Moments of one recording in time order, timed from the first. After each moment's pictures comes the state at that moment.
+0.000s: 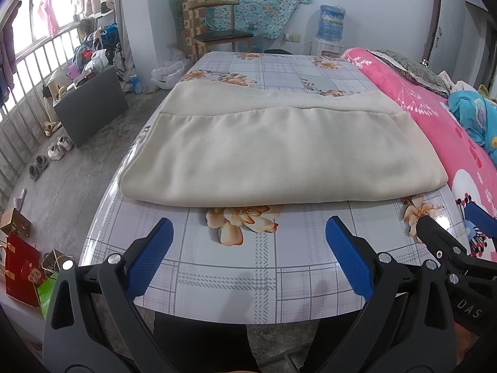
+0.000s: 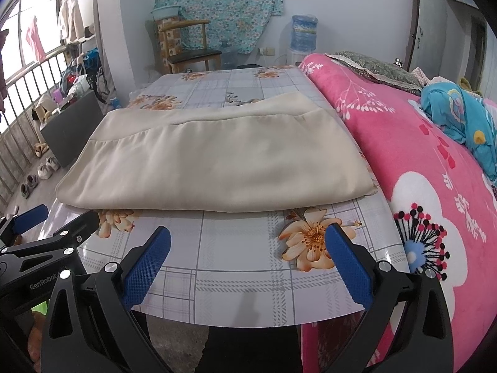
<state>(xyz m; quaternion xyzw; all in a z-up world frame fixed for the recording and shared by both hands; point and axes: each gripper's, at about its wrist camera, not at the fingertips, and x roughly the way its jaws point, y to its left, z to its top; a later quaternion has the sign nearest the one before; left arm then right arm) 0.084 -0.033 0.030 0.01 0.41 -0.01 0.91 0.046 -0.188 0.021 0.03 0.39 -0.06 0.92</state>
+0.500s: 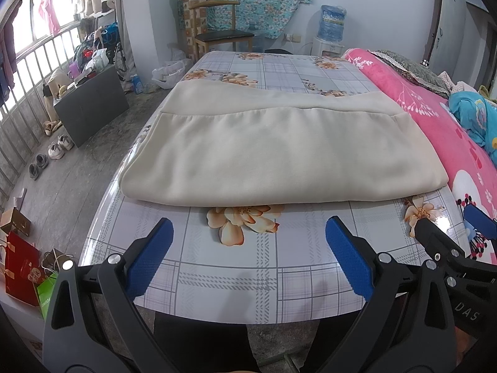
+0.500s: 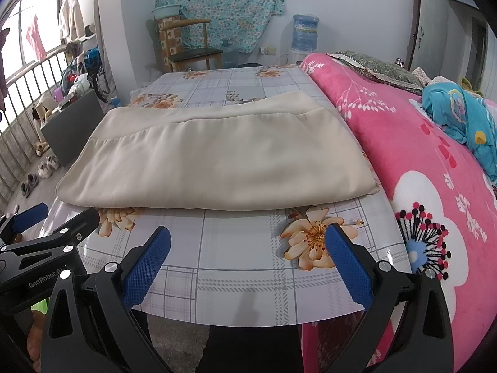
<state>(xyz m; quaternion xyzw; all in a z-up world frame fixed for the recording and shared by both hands) 0.083 -0.034 0.029 0.01 0.42 -0.01 0.91 0.047 -0.186 0.021 0.04 0.40 -0.06 0.92</state>
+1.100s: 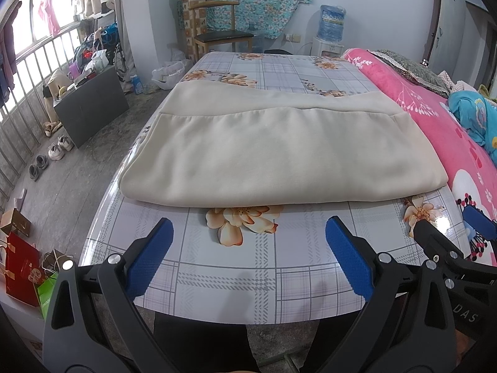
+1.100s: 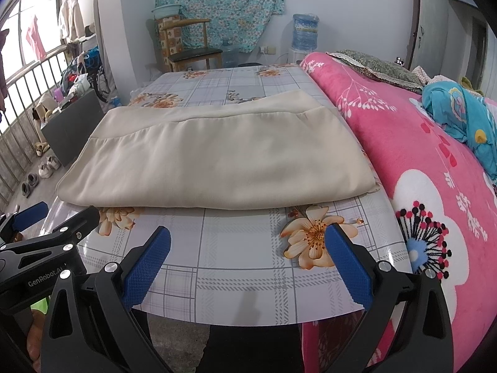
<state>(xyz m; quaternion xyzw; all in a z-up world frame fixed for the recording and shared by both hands) 0.084 -0.033 0.030 0.01 0.42 -0.01 0.91 0.047 -0.185 0.021 0.04 0.40 -0.06 0.92</state>
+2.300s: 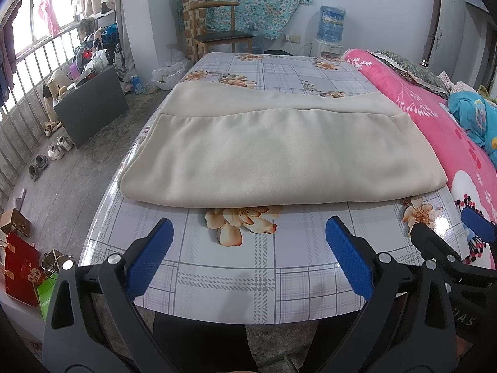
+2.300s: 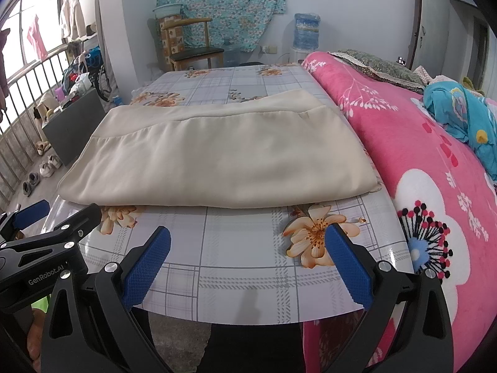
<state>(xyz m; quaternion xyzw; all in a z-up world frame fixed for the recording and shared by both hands) 0.084 -0.032 0.030 0.01 0.42 -0.01 0.91 0.047 -0.183 0.019 0.04 0.40 -0.06 0.92</state>
